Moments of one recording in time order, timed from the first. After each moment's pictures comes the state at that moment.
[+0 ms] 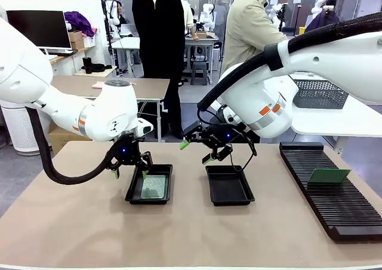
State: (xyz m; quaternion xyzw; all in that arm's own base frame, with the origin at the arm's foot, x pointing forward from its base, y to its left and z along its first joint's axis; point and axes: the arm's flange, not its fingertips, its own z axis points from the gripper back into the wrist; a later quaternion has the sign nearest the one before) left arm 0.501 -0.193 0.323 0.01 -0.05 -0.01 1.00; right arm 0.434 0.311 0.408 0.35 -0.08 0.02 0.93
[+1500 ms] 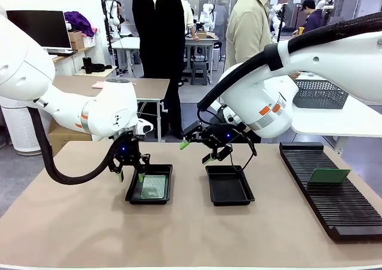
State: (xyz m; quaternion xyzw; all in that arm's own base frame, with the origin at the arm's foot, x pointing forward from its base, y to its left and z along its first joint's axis) left arm 0.505 -0.192 0.324 0.00 0.00 -0.02 1.00; right arm 0.434 0.311 0.408 0.35 -0.08 0.02 0.93
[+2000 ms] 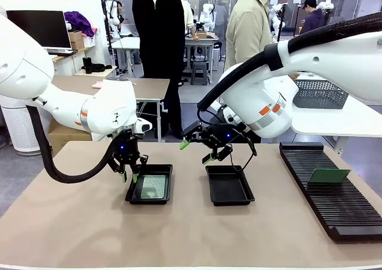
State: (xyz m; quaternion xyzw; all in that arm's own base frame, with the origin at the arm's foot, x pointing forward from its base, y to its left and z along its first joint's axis) left arm 0.507 -0.188 0.327 0.00 0.00 -0.02 1.00; right arm 0.434 0.311 0.408 0.35 -0.08 0.02 0.93
